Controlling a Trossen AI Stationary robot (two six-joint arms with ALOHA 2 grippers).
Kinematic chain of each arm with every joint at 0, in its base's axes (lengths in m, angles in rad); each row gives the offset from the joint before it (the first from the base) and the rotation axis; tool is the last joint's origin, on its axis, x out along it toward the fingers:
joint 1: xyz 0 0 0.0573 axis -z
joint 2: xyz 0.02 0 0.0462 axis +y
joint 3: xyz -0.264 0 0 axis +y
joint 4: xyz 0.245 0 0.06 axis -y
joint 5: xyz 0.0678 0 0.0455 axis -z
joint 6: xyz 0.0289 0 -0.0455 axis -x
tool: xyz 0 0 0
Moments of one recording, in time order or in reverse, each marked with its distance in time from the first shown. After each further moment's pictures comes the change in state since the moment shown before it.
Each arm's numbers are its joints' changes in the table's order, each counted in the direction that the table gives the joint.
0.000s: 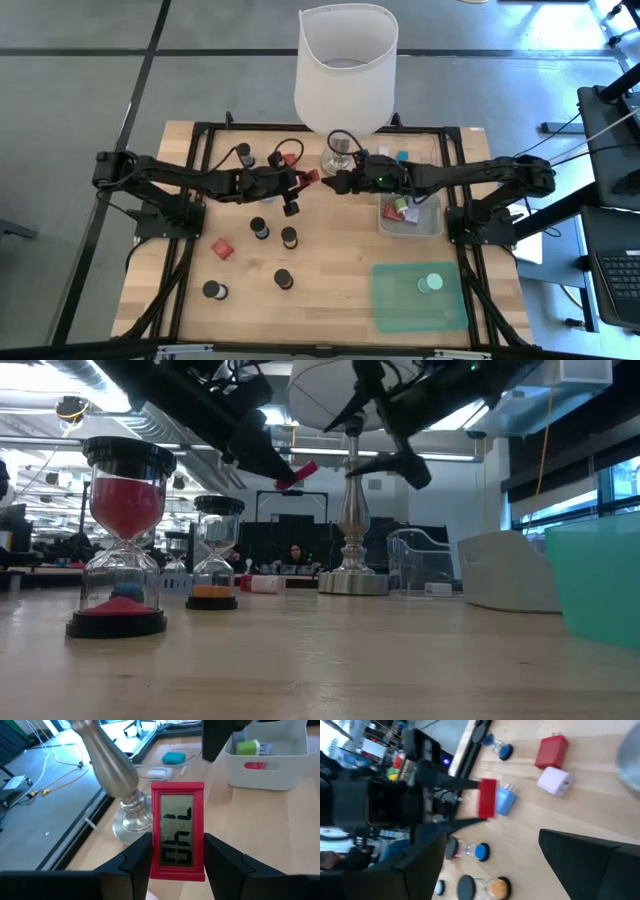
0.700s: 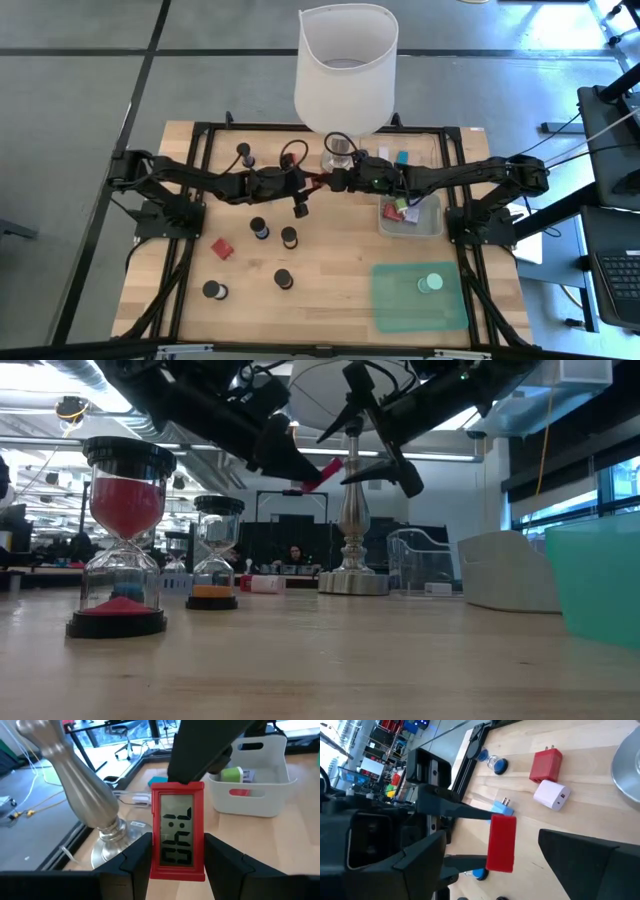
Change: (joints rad) left arm -0.011 0.134 0.000 0.260 0.079 -0.047; right arm 0.000 0.056 0.000 0.072 0.091 -0.023
